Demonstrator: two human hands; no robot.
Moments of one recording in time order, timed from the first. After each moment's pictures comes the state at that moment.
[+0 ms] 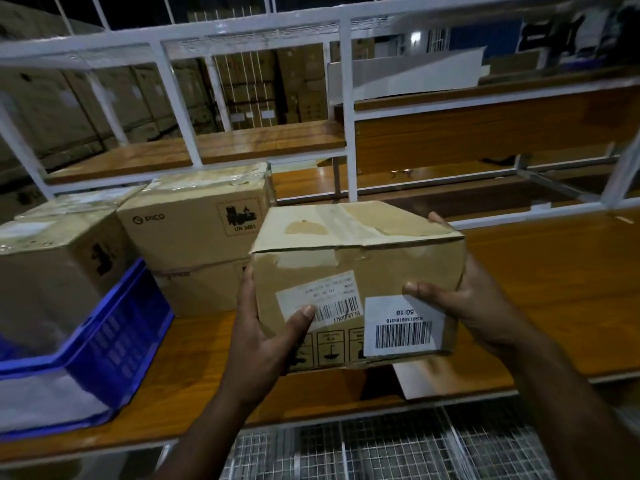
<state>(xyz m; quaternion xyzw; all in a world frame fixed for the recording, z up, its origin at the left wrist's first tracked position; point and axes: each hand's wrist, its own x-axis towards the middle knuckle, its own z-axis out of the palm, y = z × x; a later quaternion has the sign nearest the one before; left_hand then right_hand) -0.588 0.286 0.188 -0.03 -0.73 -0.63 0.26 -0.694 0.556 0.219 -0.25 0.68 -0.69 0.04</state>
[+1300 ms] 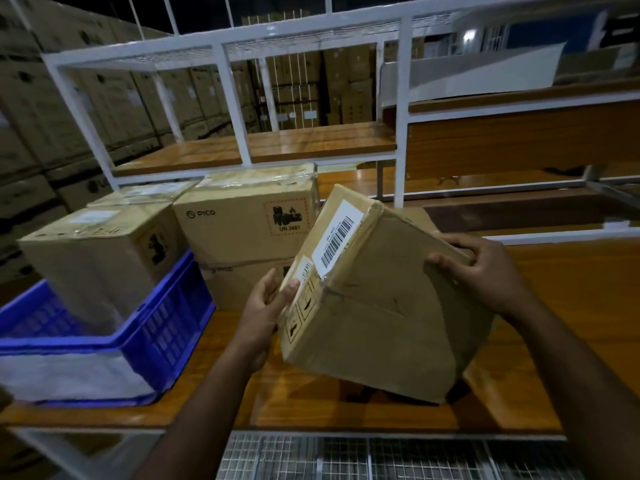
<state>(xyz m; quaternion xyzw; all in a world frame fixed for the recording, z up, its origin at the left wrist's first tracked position) -0.629 0.208 0.183 0.18 -0.68 -0.70 0.15 -0.767 0.507 0.228 -0.24 0.84 -0.48 -0.07</state>
